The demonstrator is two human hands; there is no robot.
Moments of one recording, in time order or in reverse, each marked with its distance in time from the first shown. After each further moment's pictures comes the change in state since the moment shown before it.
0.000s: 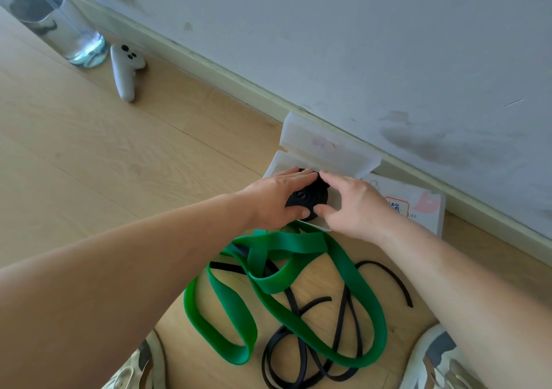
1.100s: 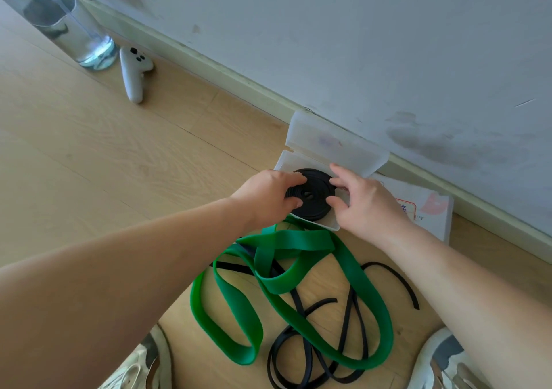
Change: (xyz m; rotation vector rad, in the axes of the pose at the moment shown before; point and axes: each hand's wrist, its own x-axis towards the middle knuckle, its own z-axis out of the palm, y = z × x) left_hand -0.014 0.003 -0.010 0.039 0.141 -0.159; right_hand 0.008 0.019 0.015 0.006 0.162 -0.048
